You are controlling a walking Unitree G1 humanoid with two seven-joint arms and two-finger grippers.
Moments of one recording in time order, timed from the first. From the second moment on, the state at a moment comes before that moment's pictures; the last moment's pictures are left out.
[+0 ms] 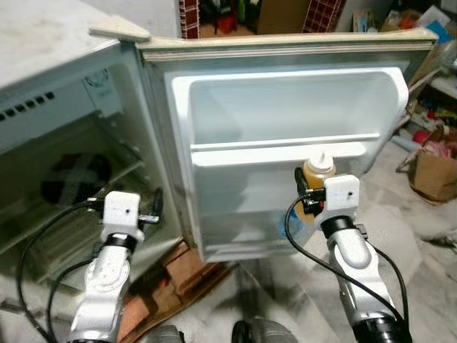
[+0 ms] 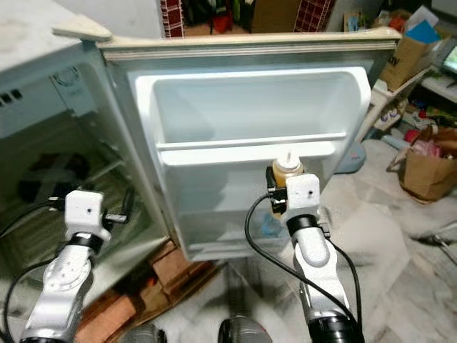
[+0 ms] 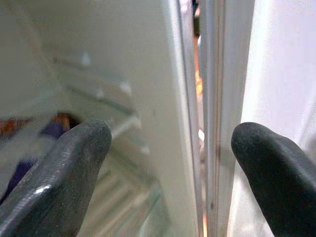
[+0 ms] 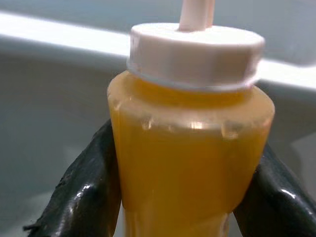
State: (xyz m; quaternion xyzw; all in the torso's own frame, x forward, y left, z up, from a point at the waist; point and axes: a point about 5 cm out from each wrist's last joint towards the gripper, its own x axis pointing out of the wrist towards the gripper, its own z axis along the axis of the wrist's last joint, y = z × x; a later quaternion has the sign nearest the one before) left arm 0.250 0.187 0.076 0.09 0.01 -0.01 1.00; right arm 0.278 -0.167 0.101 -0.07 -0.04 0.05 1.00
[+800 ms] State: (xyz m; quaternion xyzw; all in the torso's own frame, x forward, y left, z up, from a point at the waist) left arm 0.243 0.191 0.080 0.10 0.02 0.00 1.00; right arm 0.276 -0.162 0.096 -0.06 -0.04 0.06 1.00
